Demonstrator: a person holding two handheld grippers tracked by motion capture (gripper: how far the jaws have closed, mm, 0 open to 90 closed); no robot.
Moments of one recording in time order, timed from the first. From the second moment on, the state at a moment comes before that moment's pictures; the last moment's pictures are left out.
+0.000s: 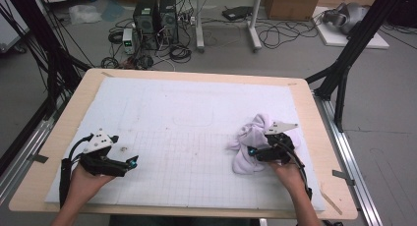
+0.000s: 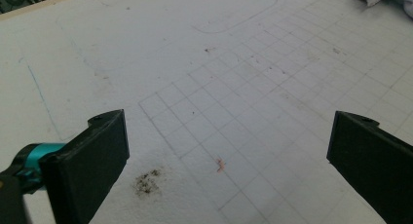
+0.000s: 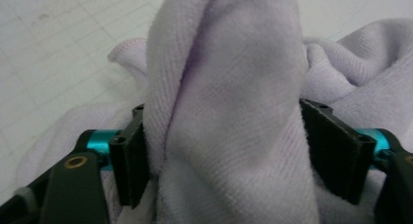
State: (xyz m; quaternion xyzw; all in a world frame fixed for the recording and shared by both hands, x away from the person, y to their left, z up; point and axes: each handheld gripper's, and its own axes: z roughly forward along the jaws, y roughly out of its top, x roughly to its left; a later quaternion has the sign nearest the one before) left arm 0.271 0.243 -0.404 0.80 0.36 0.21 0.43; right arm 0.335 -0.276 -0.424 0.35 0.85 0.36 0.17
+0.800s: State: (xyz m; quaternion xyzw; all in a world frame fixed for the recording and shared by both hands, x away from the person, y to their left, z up) left arm 0.273 0.243 -0.406 0.80 0.36 0.21 0.43; right arm 0.337 -0.254 -0.364 0.32 0.84 0.41 0.13
